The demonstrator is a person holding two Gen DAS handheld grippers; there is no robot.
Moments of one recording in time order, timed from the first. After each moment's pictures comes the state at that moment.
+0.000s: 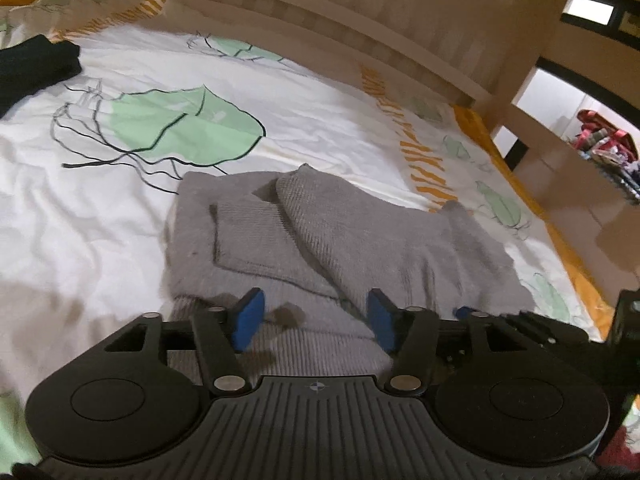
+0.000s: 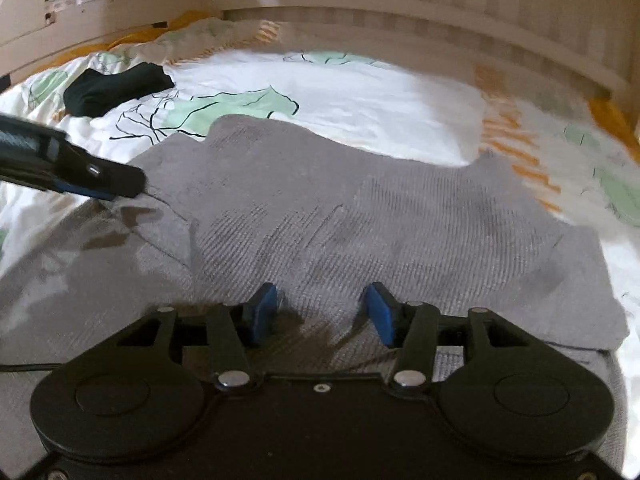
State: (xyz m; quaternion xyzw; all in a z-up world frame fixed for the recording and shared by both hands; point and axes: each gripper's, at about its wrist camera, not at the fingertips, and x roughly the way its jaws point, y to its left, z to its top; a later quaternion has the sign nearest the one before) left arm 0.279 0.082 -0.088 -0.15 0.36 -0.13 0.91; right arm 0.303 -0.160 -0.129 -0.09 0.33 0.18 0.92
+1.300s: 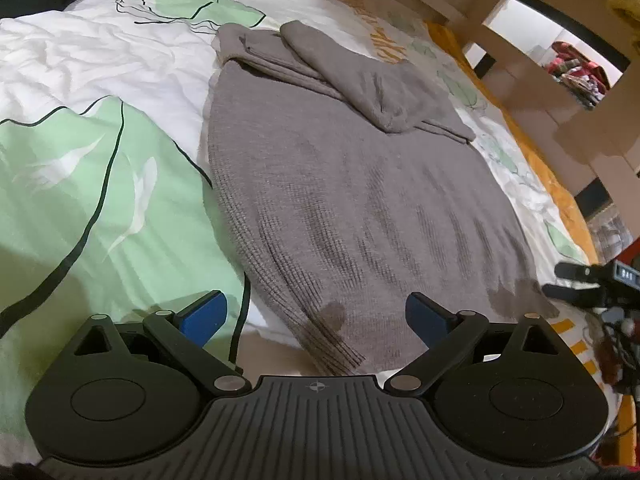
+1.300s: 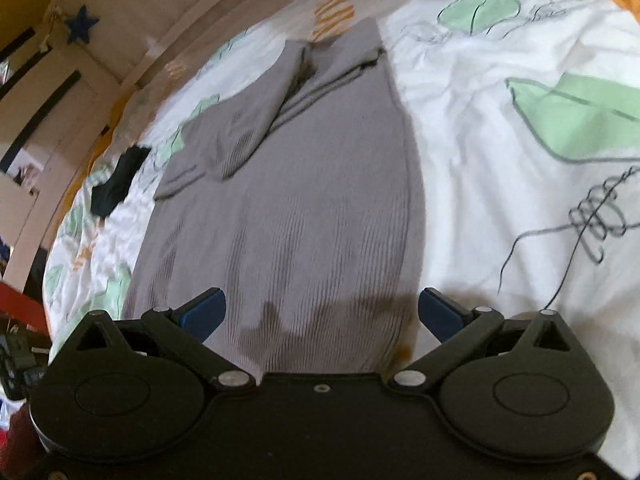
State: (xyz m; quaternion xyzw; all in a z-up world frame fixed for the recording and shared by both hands) left arm 0.089 0.101 -0.111 -0.14 0.46 -0.17 0.86; right arm 0.112 -0.348 -0.120 0.25 0.46 0.14 0.84
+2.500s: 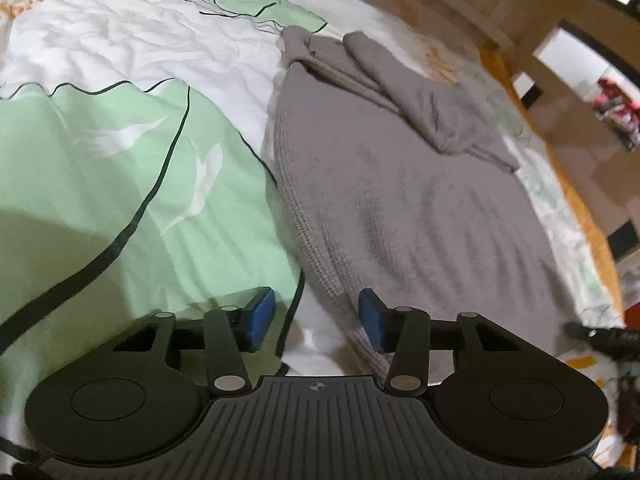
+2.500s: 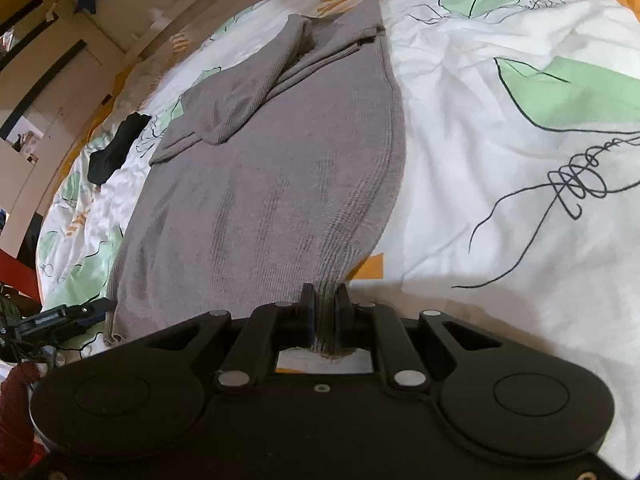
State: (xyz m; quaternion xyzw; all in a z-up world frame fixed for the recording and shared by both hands) left arm 0.085 0.112 -0.116 -0.17 0.47 -0.09 0.86; right arm 0.096 -0.357 -0.124 0.23 0.47 0.15 0.84
